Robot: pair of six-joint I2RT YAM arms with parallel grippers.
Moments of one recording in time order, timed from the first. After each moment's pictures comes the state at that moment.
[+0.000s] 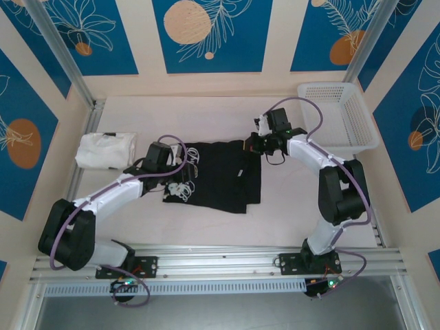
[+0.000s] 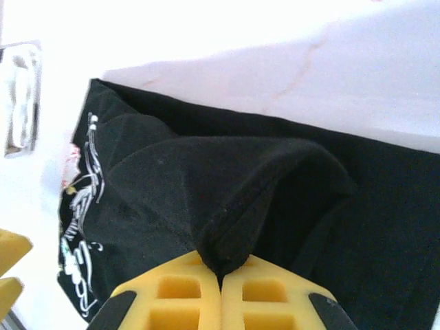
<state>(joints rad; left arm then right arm) -0.45 1.36 0.78 -0.25 0.21 -0.46 0.27 1.74 1.23 -0.46 -0.45 0.42</state>
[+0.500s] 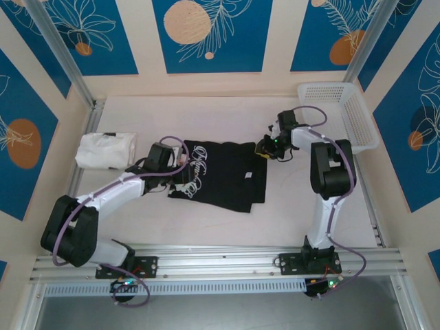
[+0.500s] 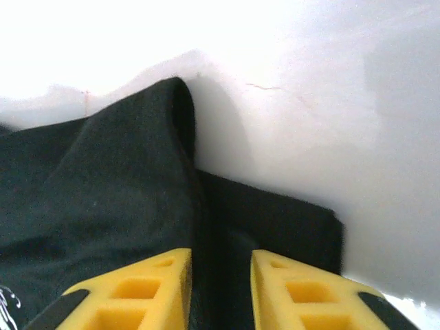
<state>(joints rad) -0.45 1.40 0.78 -0.27 0.19 -0.44 0.11 1.98 1.33 -0.55 -0.47 0.39</state>
